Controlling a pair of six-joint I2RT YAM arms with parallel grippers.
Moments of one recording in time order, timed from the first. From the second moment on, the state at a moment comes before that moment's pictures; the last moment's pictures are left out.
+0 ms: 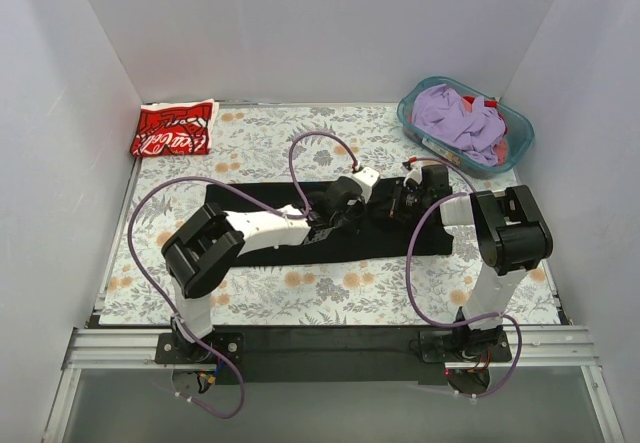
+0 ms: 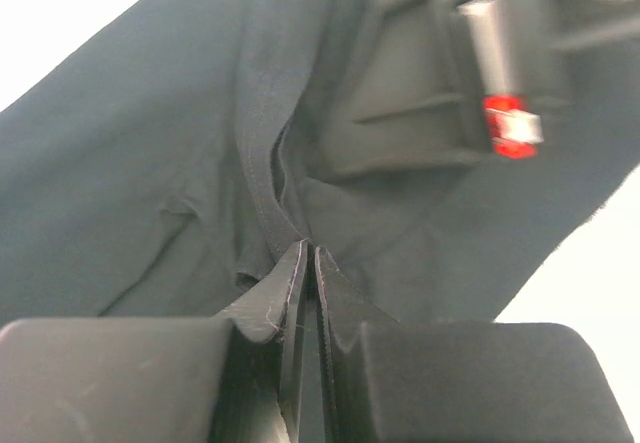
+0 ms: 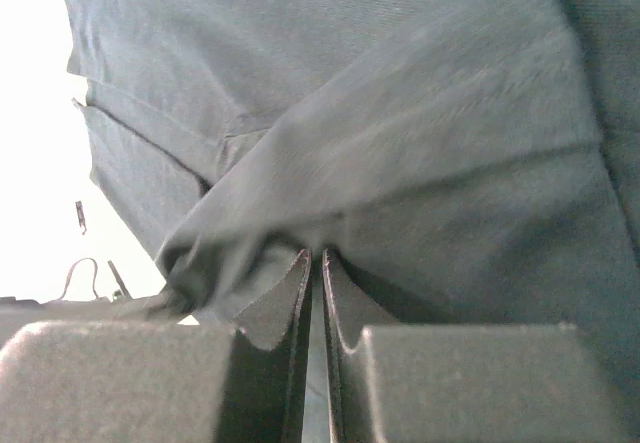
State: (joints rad) left arm -0.92 1.85 1.14 0.09 -0.12 -0.19; right arm 0.20 1.83 0.77 0.27 -0.73 0.57
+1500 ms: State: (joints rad) left arm -0.90 1.82 1.06 0.13 0.03 -0.21; right arm 0.22 1.80 0.67 0.52 -0.77 0.69
